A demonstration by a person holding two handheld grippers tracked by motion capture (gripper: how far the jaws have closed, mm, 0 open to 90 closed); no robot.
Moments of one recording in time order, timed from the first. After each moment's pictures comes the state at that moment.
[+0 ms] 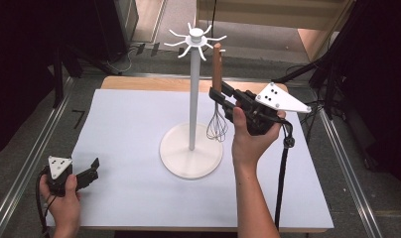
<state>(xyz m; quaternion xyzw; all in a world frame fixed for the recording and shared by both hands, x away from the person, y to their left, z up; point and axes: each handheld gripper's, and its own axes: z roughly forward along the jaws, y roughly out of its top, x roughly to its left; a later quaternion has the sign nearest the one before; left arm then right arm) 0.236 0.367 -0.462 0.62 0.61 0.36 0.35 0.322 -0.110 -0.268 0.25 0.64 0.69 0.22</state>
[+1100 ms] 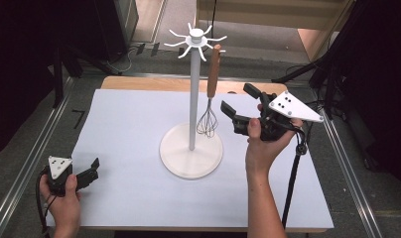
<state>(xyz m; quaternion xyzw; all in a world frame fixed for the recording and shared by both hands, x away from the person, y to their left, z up) 0.236 0.367 -0.462 0.62 0.61 0.36 0.35 0.317 -0.139 -0.283 0.28 0.64 0.67 0.26</state>
